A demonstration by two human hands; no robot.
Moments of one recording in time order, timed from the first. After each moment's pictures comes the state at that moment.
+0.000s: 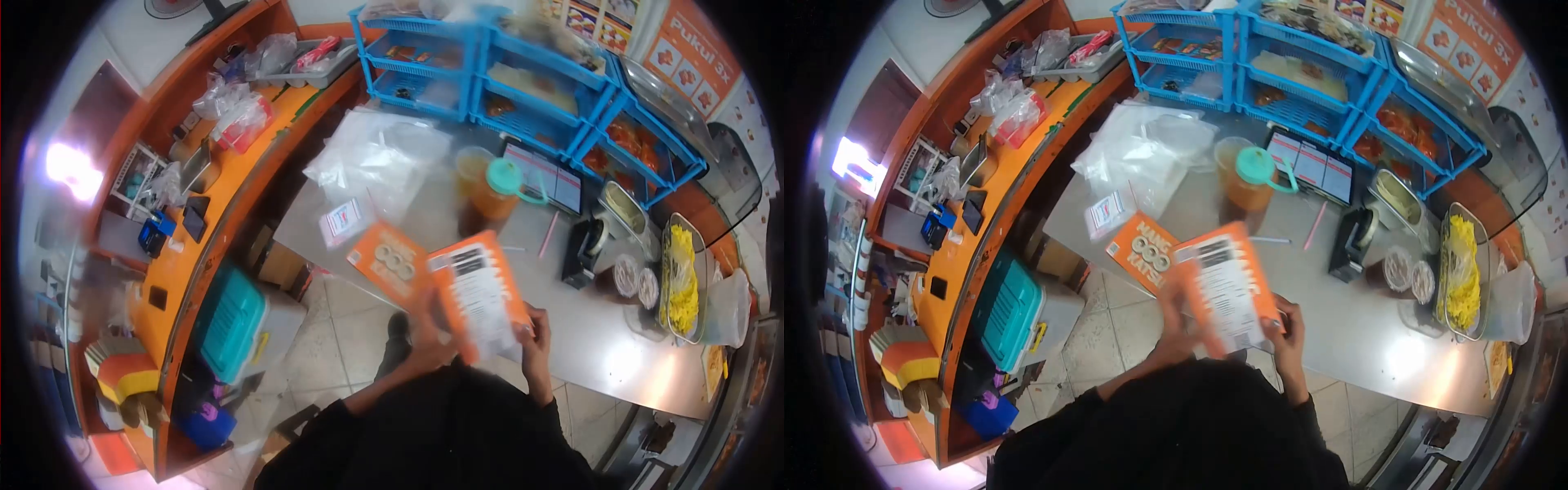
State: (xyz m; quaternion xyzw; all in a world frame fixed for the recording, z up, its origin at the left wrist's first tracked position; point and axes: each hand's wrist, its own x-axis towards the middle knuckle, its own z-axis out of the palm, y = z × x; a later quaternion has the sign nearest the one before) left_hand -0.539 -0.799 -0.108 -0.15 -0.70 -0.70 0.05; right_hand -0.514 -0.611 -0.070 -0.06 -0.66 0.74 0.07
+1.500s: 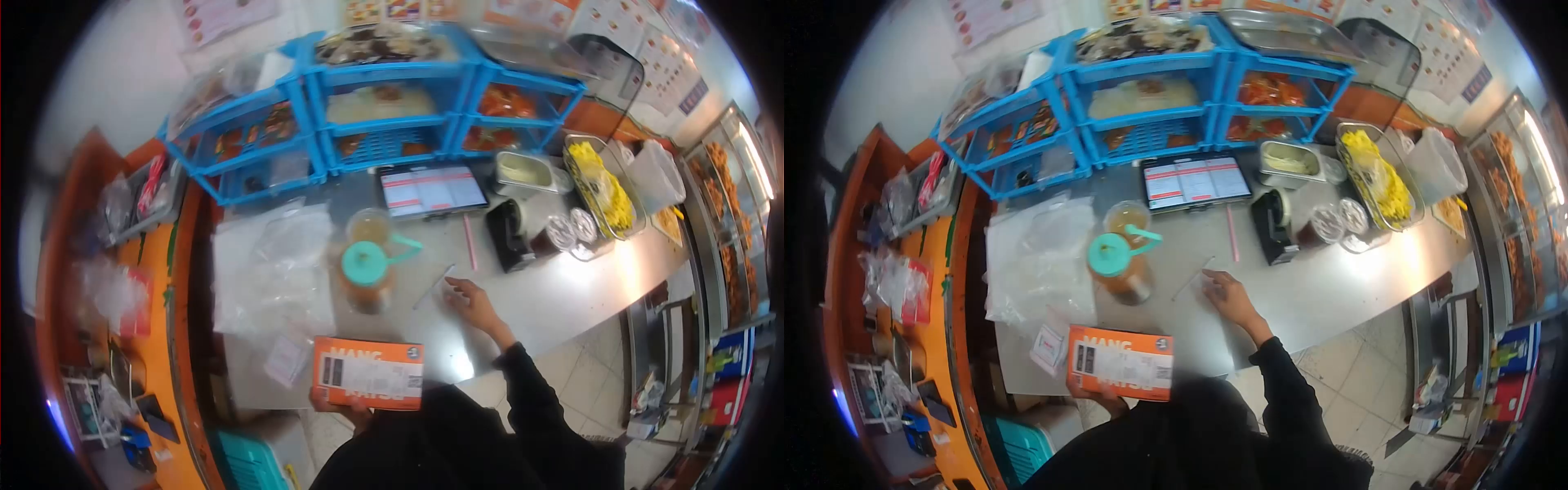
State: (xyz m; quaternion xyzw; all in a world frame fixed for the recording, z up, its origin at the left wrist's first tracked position) left_hand -0.638 -0.891 -0.161 -0.09 -0.63 -0.73 0.25; right_hand -0.632 -0.603 -0.133 -0.15 -0.87 0.47 0.10
